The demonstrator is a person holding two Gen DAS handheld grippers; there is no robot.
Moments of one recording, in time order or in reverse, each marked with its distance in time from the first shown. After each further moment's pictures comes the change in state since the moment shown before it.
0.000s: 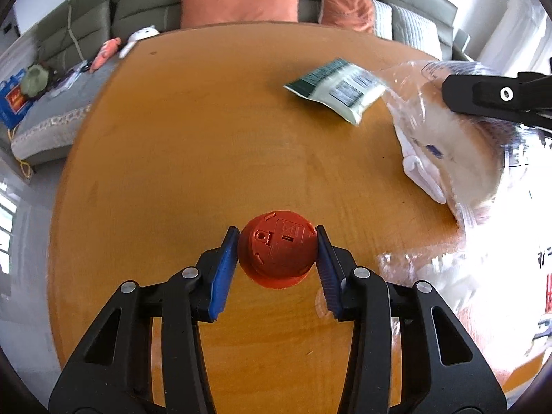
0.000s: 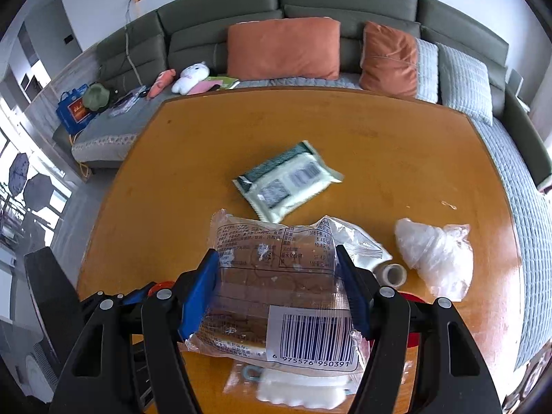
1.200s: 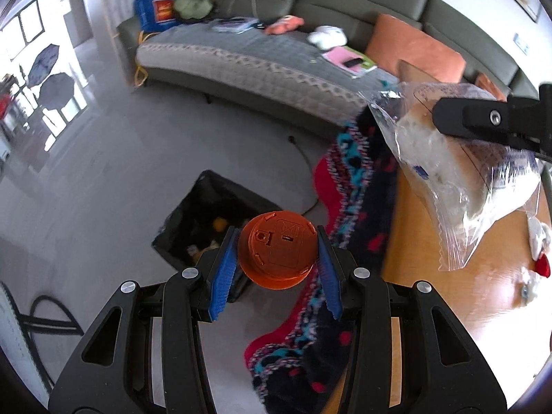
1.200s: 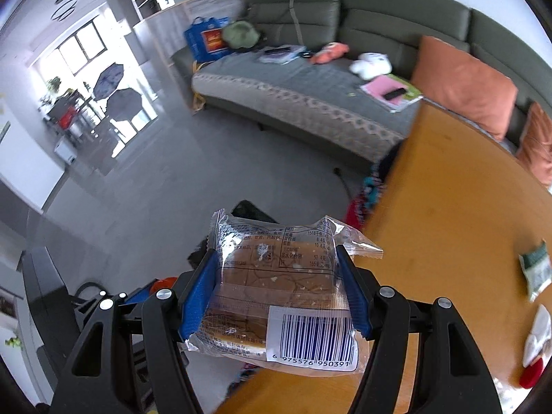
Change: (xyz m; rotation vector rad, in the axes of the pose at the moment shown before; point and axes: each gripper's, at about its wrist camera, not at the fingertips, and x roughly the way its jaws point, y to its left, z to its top) left arm -0.108 0.299 -0.124 -0.475 -0.070 0.268; right arm 0.041 0.386 -0.014 -0.412 0.081 0.320
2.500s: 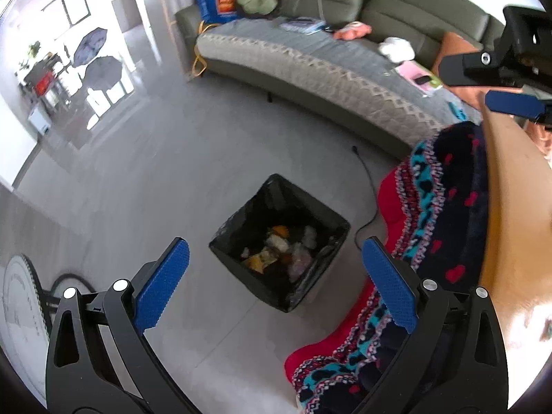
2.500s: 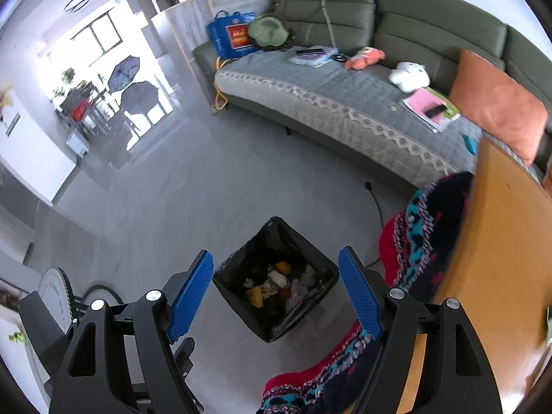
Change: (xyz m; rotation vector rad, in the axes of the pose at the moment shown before) left arm 0.003 0.094 0.024 -0.099 -0.007 0.169; right arm 0.037 0.056 0.058 -0.013 -0.003 0.032
